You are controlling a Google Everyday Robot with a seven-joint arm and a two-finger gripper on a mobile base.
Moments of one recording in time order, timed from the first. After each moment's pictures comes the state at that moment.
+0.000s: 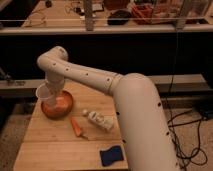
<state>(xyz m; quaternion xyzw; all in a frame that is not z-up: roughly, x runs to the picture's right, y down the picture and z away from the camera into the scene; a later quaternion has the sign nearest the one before) -0.262 0.021 0.798 -0.11 -0.31 -0.68 0.66</state>
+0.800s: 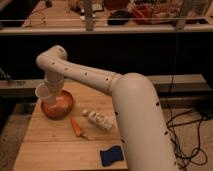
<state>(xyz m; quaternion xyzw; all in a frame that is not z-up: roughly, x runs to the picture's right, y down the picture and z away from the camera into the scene) -0.266 0.014 0.799 -0.11 -0.31 -0.68 0.66</state>
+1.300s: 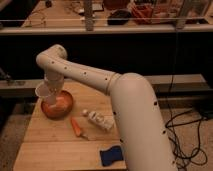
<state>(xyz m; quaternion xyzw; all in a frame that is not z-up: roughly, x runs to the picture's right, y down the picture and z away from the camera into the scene) -0.267 0.010 0.801 -0.12 -0.31 -0.68 0.66</state>
